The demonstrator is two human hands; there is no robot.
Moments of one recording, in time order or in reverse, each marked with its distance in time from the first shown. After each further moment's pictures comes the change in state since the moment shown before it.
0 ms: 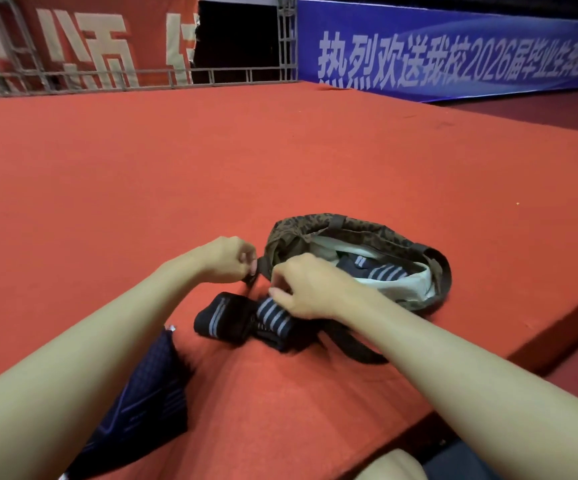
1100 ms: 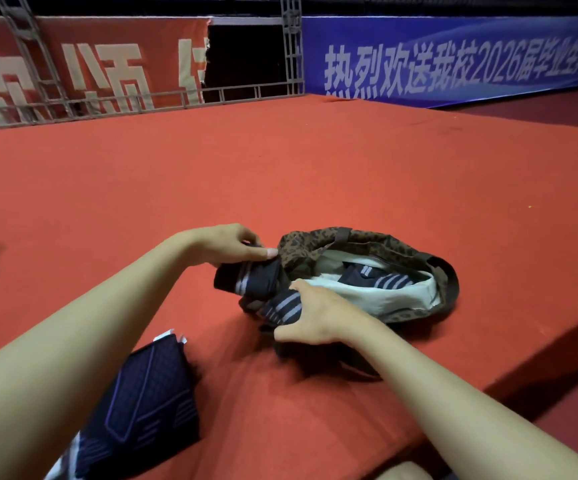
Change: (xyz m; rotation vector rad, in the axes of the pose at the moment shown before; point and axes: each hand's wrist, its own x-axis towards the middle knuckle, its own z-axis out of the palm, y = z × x) left_hand 0.002 0.004 -0.048 -0.240 -0.068 -0.026; right_hand -0.024 -0.007 0.010 0.370 -0.166 0.288
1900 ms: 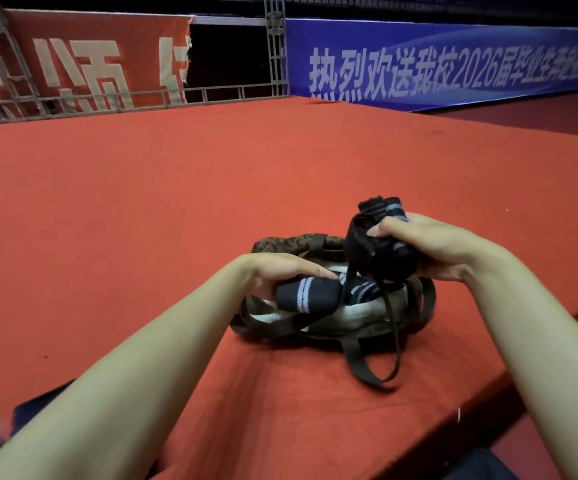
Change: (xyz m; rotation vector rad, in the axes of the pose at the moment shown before) left_hand 0.076 0.081 0.094 -0.669 -0.532 -0.050; right_hand -0.022 0.114 -0.155 0.876 0.044 0.029
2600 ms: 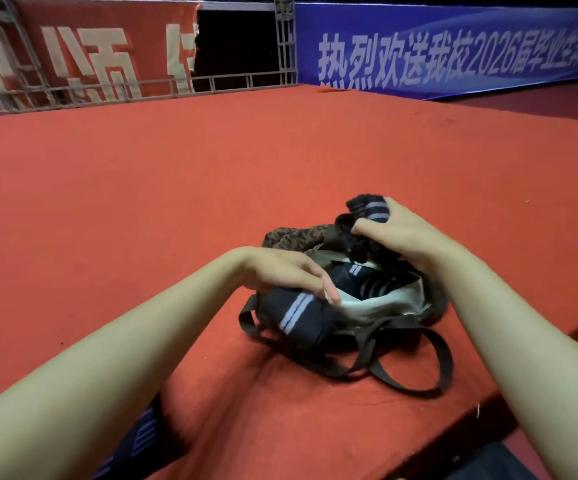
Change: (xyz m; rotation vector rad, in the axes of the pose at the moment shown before) left_hand -0.032 -0.006 0.001 0.426 -0.100 0.170; right_hand 0.050 0.019 0.033 -0.267 0.319 -0.126
